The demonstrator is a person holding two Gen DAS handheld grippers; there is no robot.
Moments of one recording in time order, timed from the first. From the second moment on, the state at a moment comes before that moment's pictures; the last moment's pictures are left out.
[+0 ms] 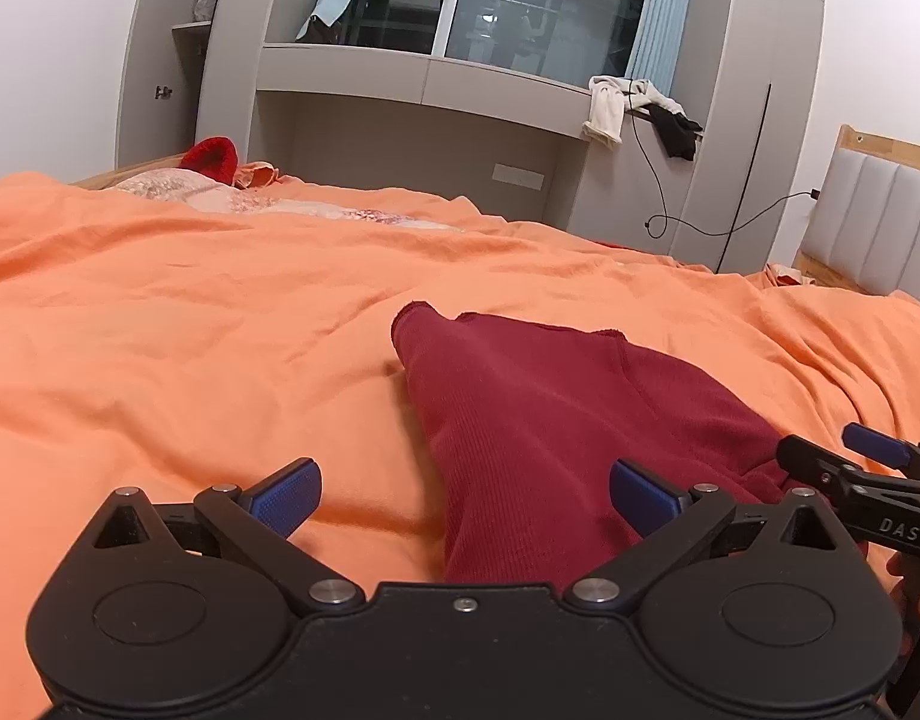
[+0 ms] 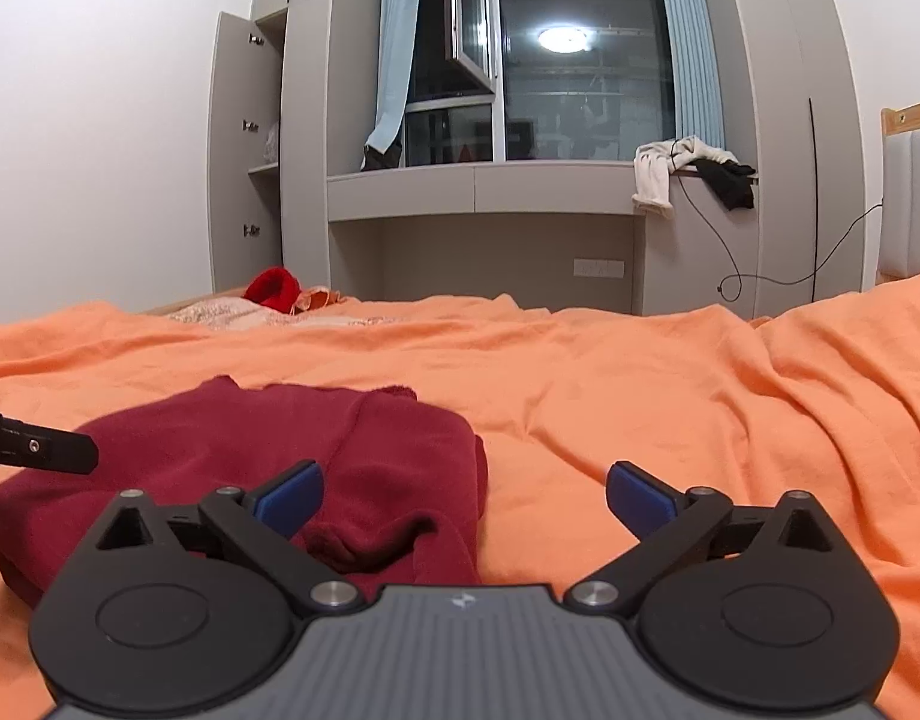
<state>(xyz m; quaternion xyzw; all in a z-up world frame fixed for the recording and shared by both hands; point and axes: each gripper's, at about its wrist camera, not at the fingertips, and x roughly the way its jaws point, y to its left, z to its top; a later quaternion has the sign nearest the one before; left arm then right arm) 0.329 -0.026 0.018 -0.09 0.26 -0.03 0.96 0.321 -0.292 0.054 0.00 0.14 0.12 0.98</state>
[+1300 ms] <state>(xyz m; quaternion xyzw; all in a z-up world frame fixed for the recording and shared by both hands) 0.126 -0.038 0.024 -0.05 0.13 -0.01 0.99 0.106 -0.288 0.070 0.02 0.04 0.13 0.99</state>
